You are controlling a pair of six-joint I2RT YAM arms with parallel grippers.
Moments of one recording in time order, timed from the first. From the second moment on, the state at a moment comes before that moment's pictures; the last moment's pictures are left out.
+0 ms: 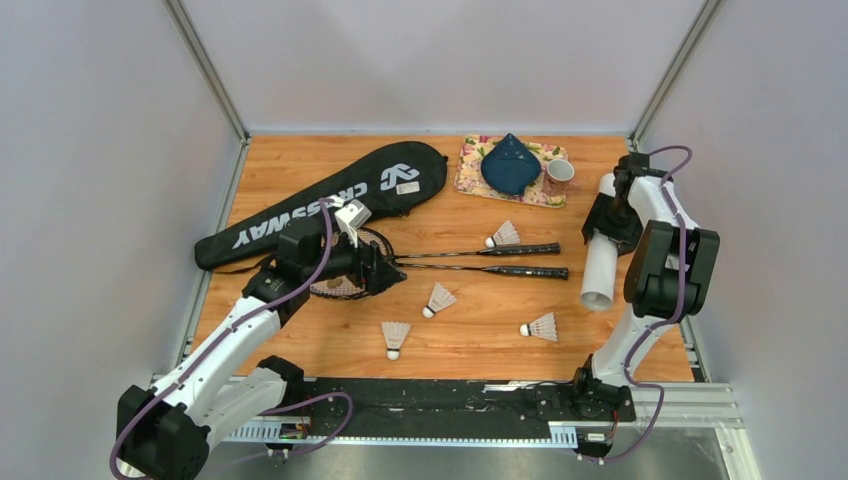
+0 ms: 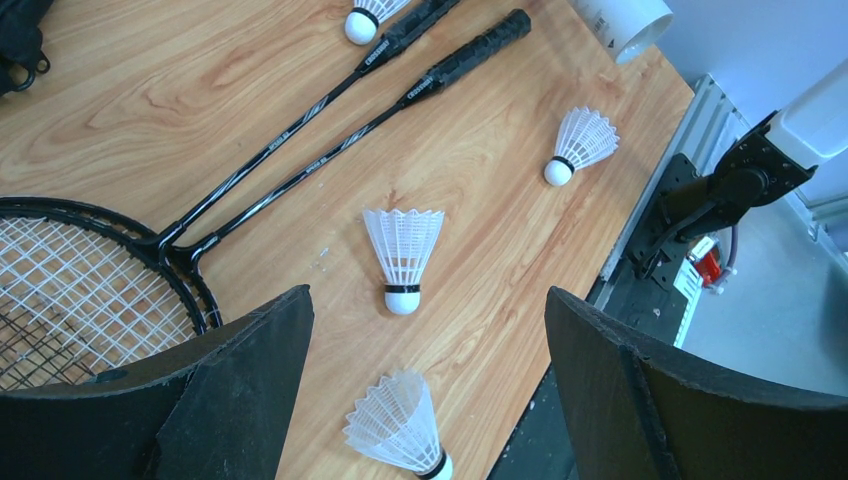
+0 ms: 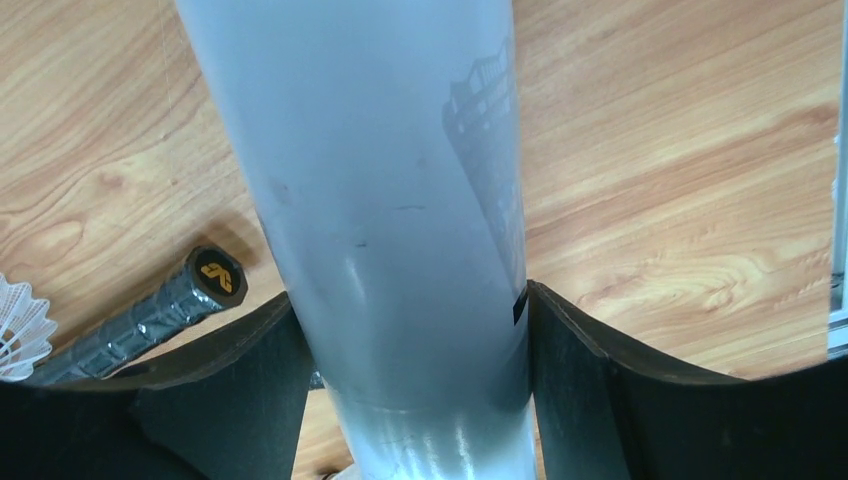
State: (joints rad) left arm -0.43 0.91 0.65 -0.14 0.61 -0.24; right arm -0.24 1.86 1.43 -0.92 0.09 0.27
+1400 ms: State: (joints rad) left arm -0.49 1.28 0.65 0.71 0.53 -1.03; right arm 0.62 0.96 0.71 0.09 -0.24 0.43
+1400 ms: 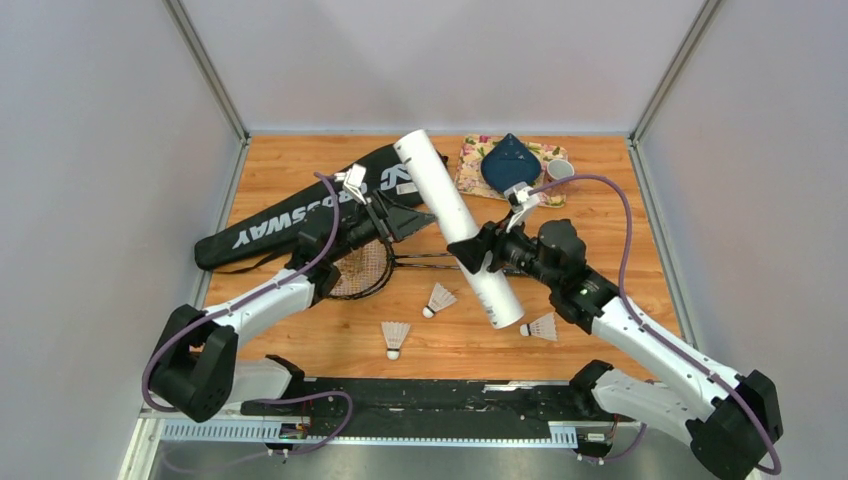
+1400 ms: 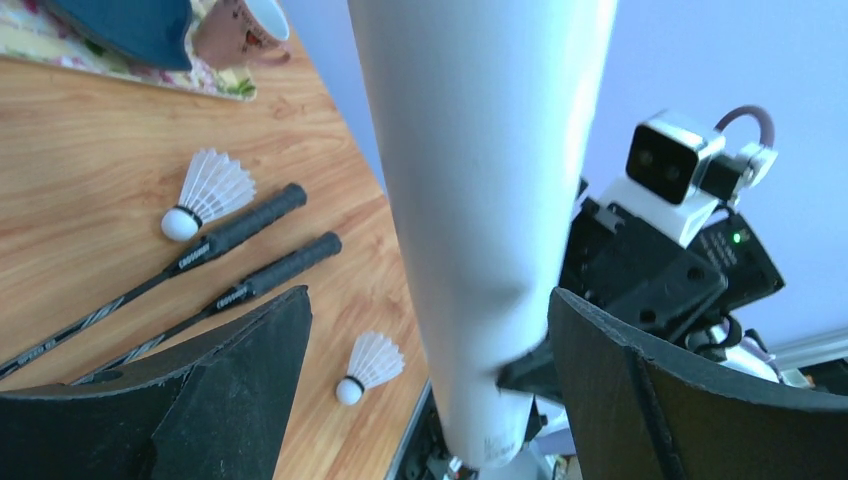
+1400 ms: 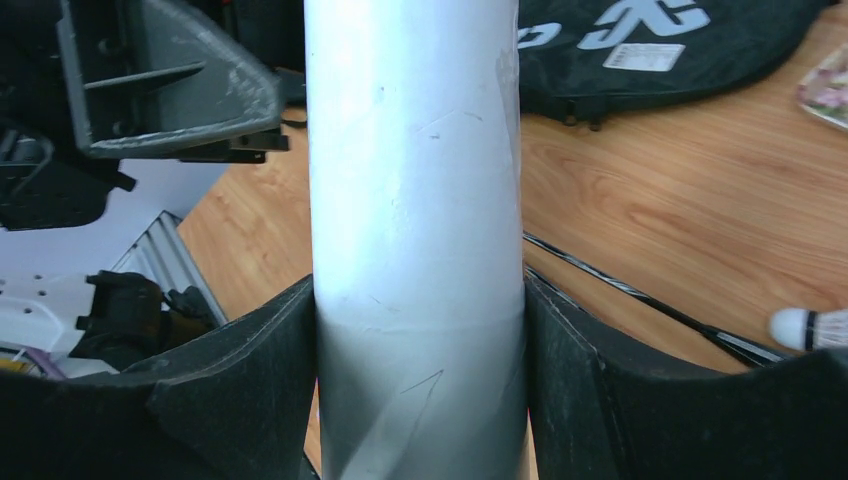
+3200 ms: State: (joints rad) left arm -0.45 0.58 0.50 -0.24 0.30 0.29; right arm 0.83 1.35 1.66 -0.54 -0.34 0.40
